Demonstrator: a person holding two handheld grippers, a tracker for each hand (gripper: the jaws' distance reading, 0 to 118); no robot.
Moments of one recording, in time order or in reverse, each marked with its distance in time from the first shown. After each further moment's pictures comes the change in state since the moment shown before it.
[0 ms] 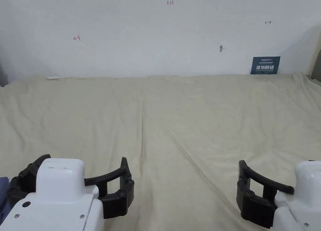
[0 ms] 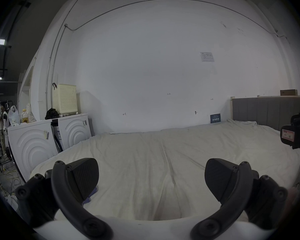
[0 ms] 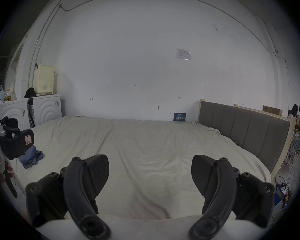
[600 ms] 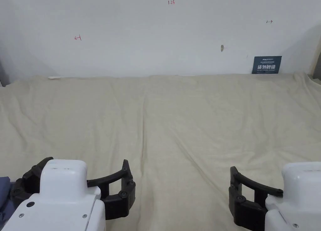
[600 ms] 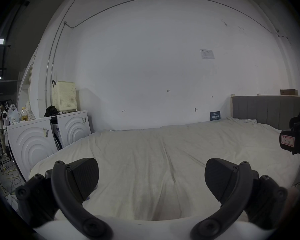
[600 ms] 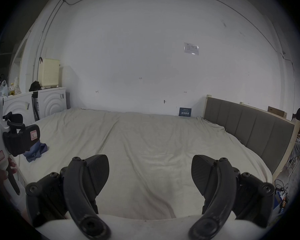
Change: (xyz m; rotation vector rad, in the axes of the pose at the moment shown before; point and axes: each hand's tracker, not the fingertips) left arm 0.000 -0.004 -0.003 -0.028 0.000 0.002; right arm -0.008 -0.001 -0.001 -0.055 0.046 0.029
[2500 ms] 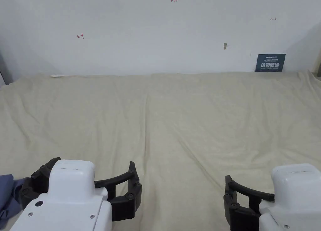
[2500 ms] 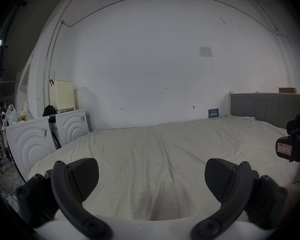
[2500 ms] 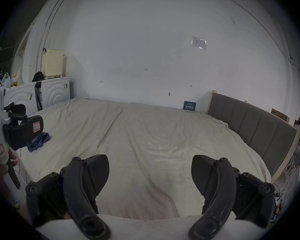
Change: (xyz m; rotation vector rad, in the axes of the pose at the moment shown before) left arm 0.004 -0.003 -0.001 -0.021 -0.015 -0.009; right arm -0.008 -0.001 -0.004 -0.092 0.036 0.052
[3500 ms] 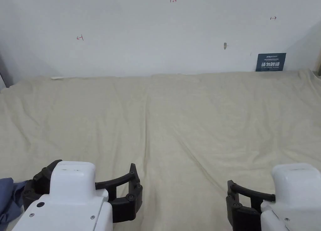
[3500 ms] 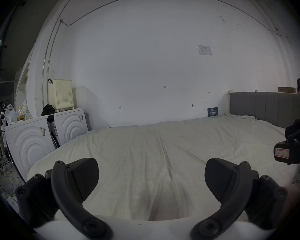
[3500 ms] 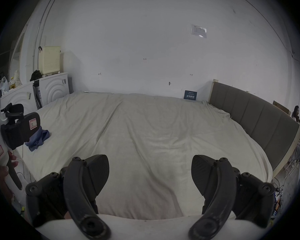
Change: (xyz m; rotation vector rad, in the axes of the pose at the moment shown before) left arm 0.002 0.001 -0.006 -0.015 -0.009 0.000; right arm 0.008 0.002 -0.011 -0.091 0.003 -0.031
